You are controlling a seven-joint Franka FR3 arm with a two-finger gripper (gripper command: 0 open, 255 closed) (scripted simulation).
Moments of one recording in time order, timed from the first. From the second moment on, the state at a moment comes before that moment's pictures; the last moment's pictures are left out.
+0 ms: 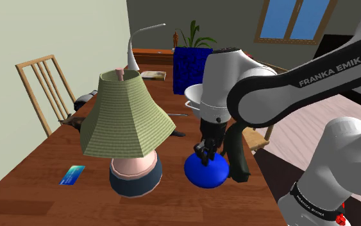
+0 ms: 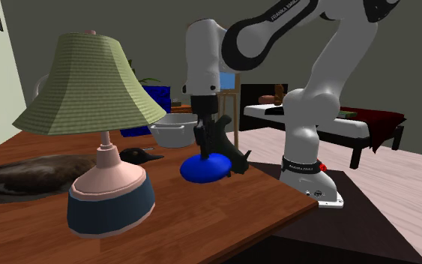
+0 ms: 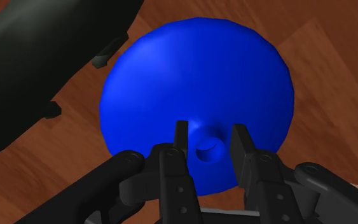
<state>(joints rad) 0.23 -0.51 0.37 -2.70 0.28 2.18 0.36</state>
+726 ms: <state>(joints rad) 0.22 -0.59 0.33 -2.60 0.26 2.00 0.37</state>
